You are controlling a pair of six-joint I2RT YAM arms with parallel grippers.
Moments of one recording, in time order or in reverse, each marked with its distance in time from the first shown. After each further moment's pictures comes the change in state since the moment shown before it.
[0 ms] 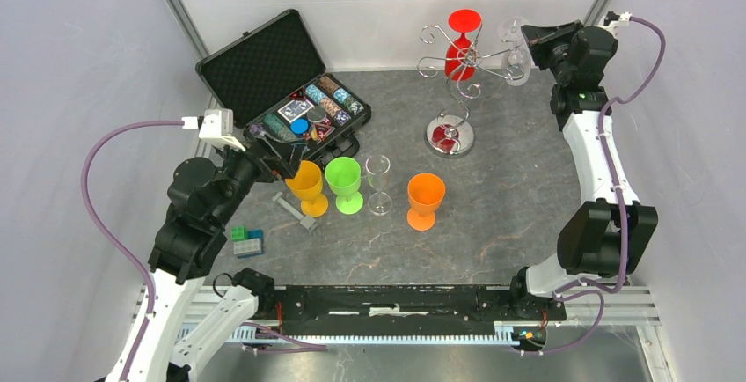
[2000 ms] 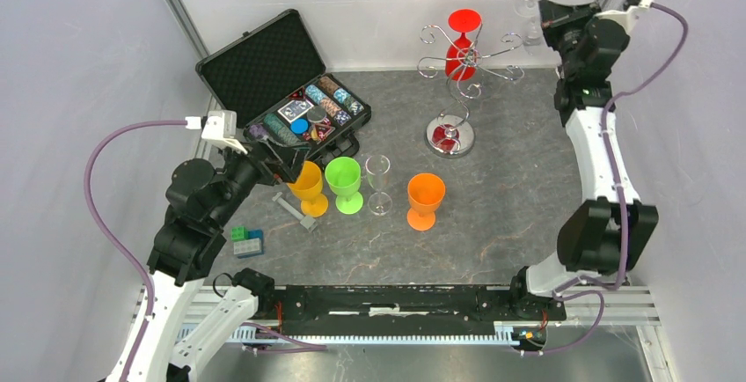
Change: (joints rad) left arm 0.000 -0.008 0.000 -0.003 0.054 0.013; right arm 0.000 0.061 0.080 0.191 0.049 -0.046
